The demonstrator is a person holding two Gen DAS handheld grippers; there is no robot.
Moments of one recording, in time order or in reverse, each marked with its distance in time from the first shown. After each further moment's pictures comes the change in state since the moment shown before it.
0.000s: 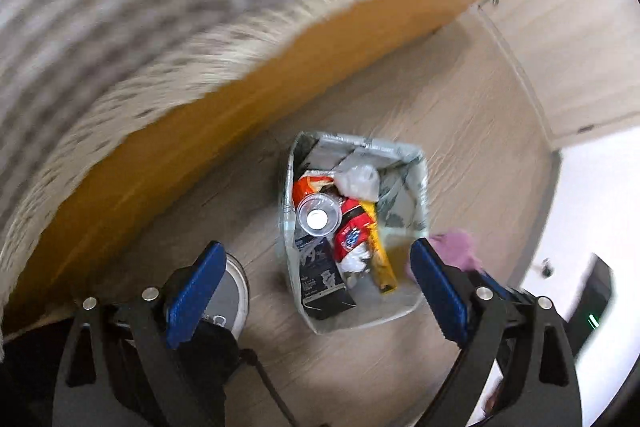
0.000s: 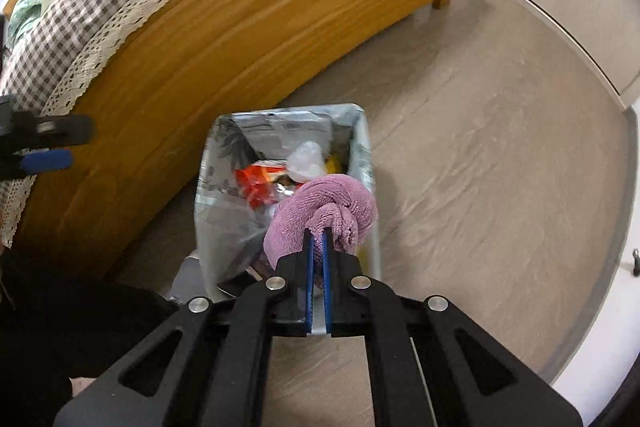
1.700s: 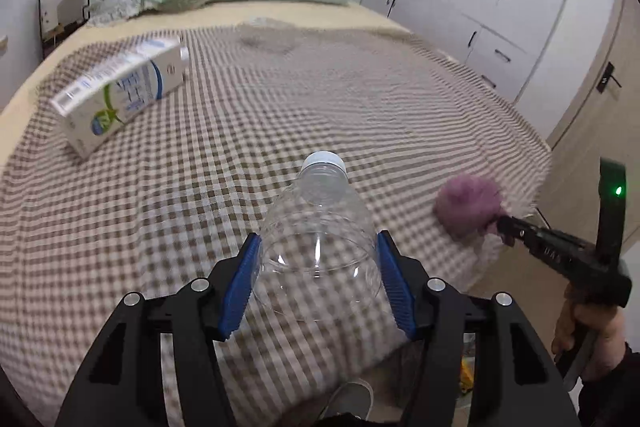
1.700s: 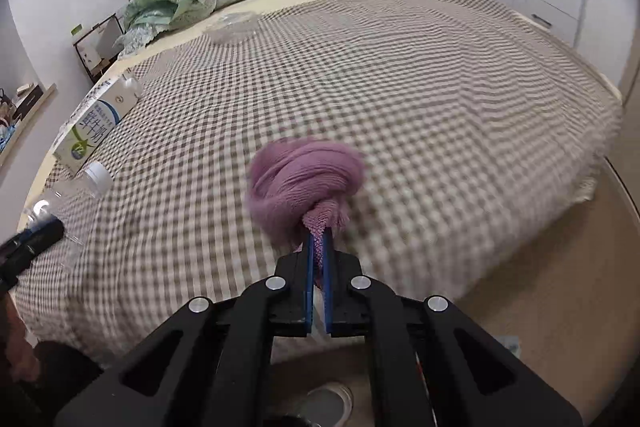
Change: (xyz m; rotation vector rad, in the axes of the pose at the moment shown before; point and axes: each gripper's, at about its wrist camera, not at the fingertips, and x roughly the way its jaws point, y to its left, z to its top) left arm -0.273 0.215 -0.033 -0.122 -0.646 0.172; right arm -0.110 0.277 0.122 -0.313 -0.308 0.172
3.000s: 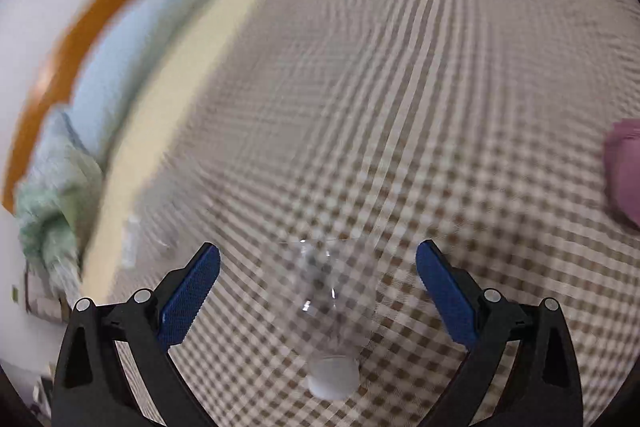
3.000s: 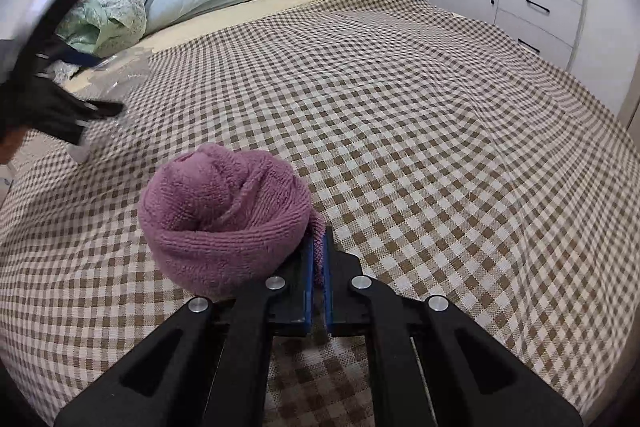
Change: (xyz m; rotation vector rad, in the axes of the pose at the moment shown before) left arm 0.390 -0.074 0.292 0.843 0.304 0.253; right arm 0.196 -0.081 0.159 0.003 -0.072 -0.123
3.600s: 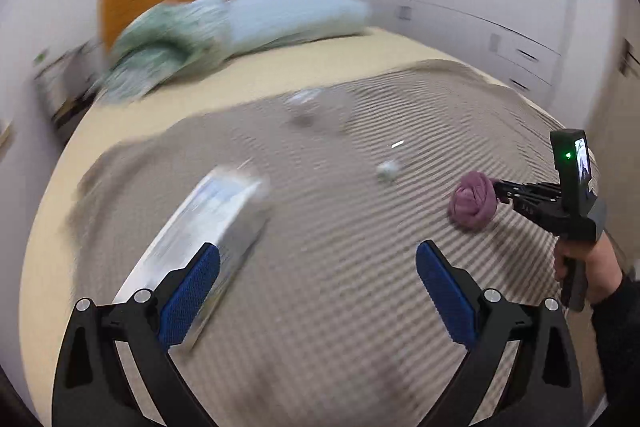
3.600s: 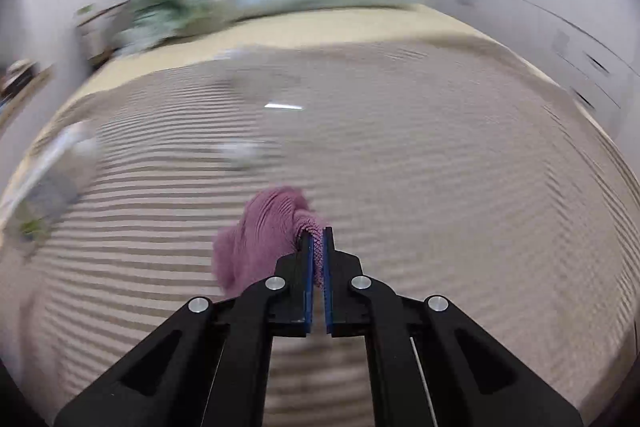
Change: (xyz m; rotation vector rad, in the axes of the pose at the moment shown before) left arm -0.245 0.060 -0.295 -0.653 -0.346 -0.079; right arm -0.045 0.094 0.025 -0.092 0.008 0.053
